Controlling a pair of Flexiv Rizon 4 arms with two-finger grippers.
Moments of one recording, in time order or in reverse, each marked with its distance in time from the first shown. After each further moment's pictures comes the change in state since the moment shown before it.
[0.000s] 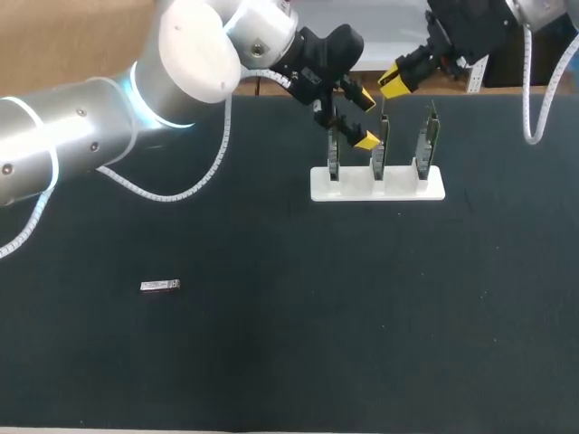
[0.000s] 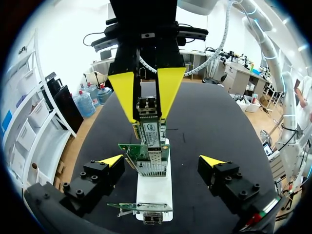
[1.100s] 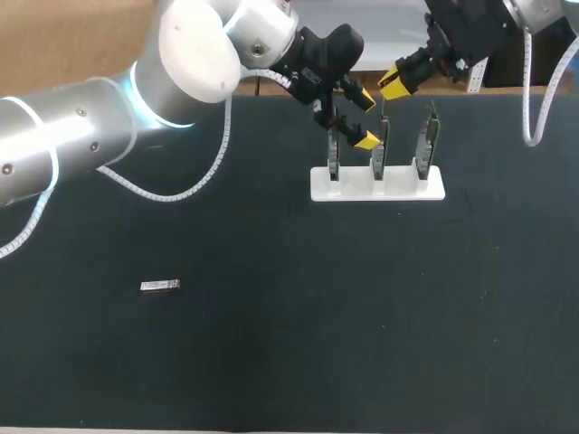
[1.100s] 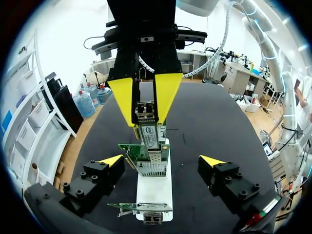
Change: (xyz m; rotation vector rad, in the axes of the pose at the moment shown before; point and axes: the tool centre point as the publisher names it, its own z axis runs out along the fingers) left arm 0.000 0.000 0.000 0.000 0.000 0.000; right arm 0.002 -0.002 0.002 0.008 0.001 0.004
